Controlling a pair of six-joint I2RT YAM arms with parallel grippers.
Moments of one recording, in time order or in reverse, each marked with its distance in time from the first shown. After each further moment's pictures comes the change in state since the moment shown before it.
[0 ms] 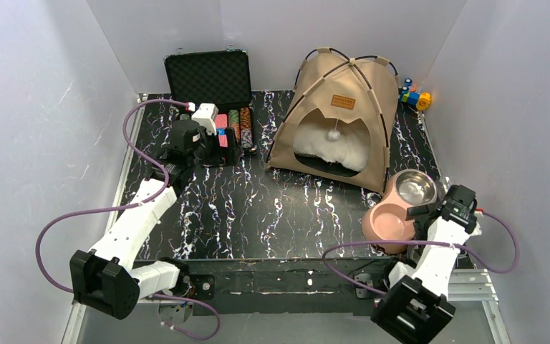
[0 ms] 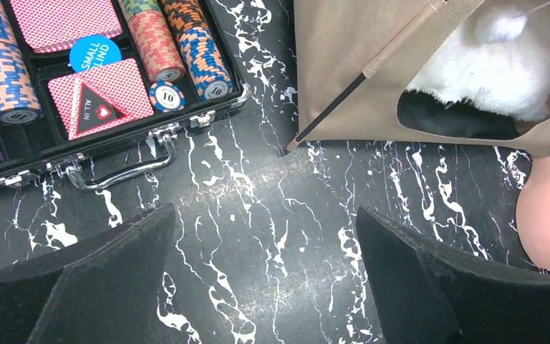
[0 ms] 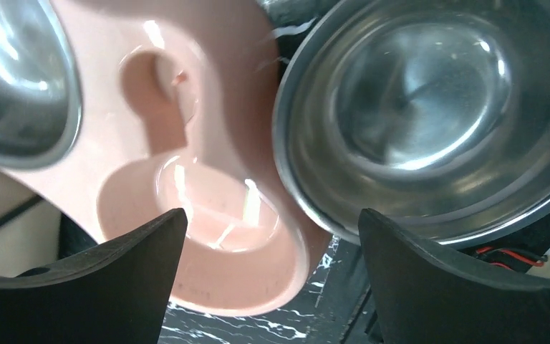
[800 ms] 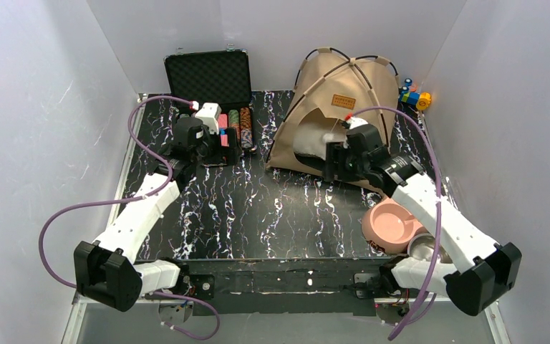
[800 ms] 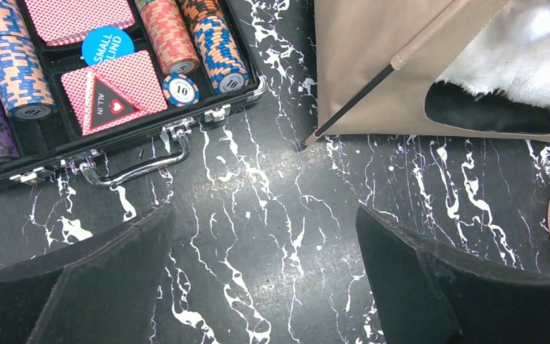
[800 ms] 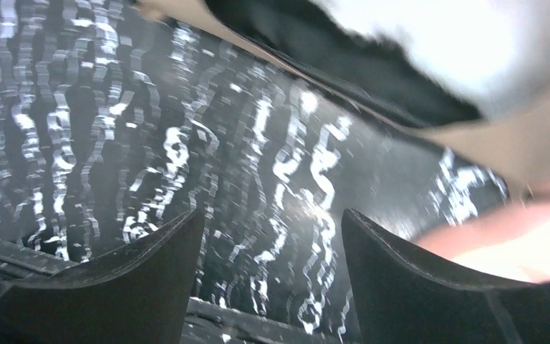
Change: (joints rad) left arm 0.000 0.055 0.024 -0.021 -0.028 0.037; right arm 1.141 0.349 0.517 0.314 -0.007 -0.430
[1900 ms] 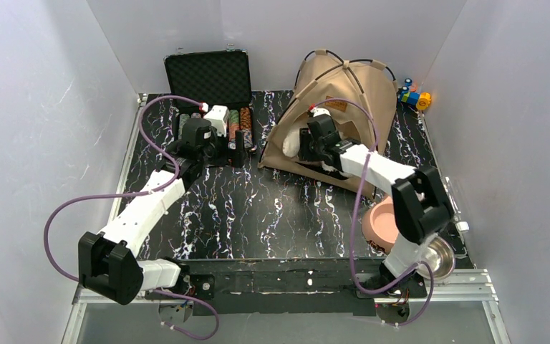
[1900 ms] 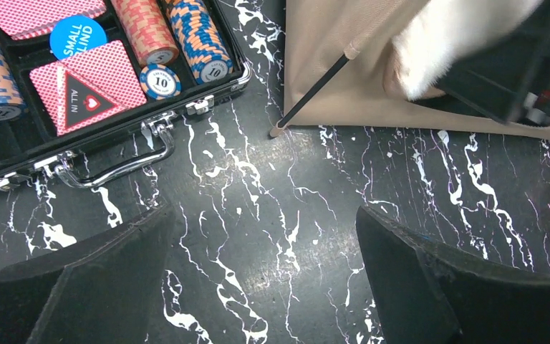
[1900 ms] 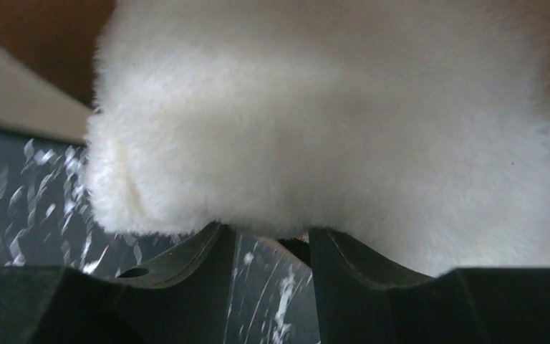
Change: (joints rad) left arm -0.039 0.048 0.000 0.004 -0.003 0.013; right arm -0.006 0.499 0.036 0.475 0.039 0.023
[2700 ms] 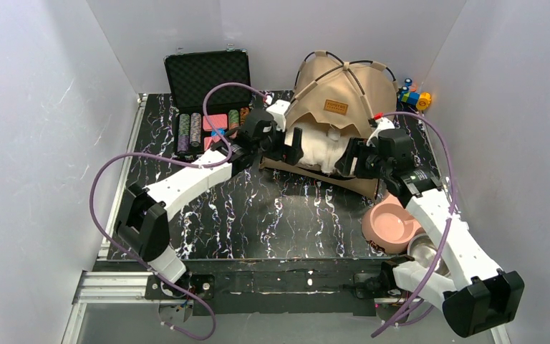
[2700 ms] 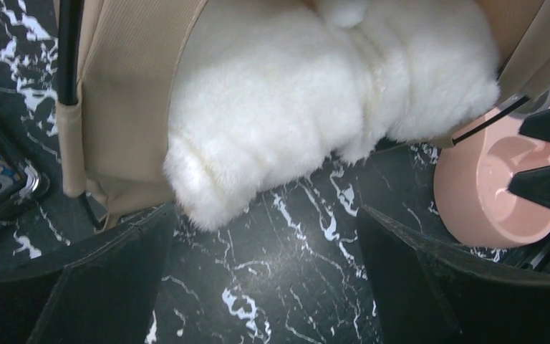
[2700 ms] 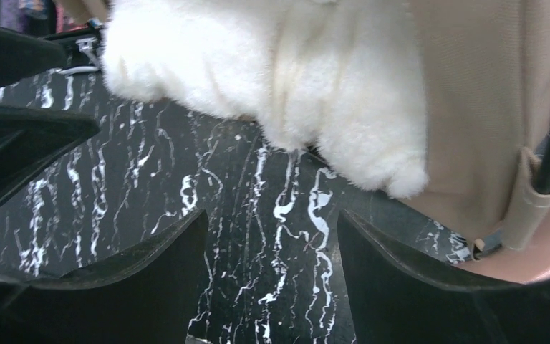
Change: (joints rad) left arm -0.331 0.363 0.304 0.119 -0.027 -0.098; right arm -0.242 -0.646 -0.234 -0.298 -0.204 -0.001
